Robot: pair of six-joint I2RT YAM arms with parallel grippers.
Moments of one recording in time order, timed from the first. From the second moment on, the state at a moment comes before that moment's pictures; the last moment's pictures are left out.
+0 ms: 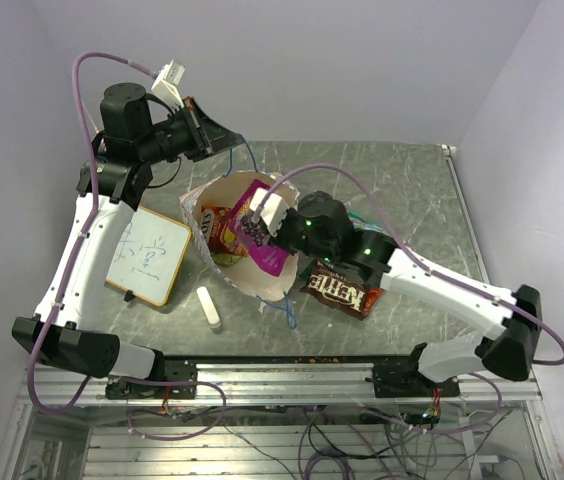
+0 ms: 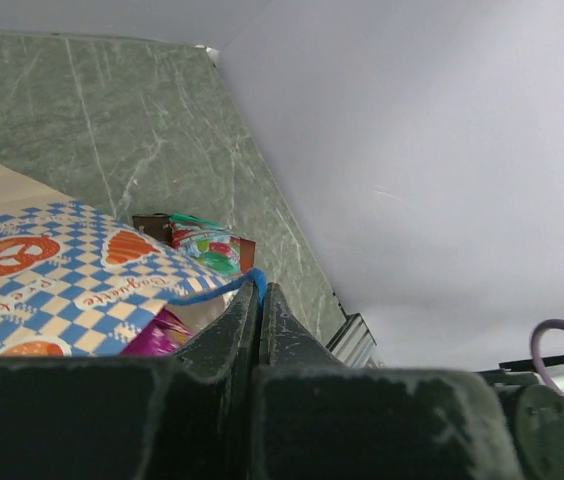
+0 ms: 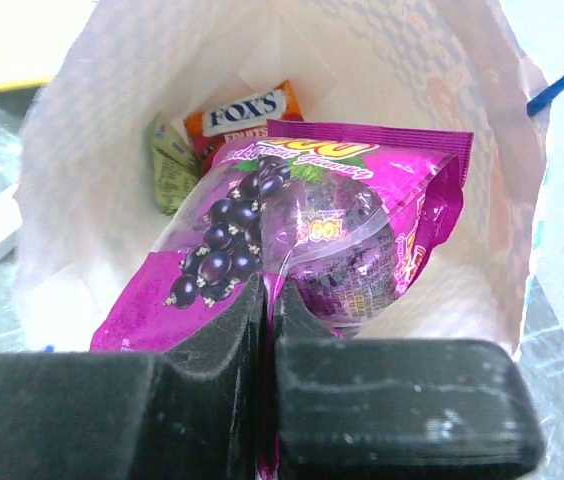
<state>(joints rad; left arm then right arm) -0.24 1.39 1.68 -0.46 0.65 -0.69 1.01 1.40 1.25 -0.23 0.10 -0.42</state>
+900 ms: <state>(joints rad) -0.24 1.39 1.72 -0.58 0.59 -0.66 1.01 0.83 1.21 -0.60 0.70 0.02</state>
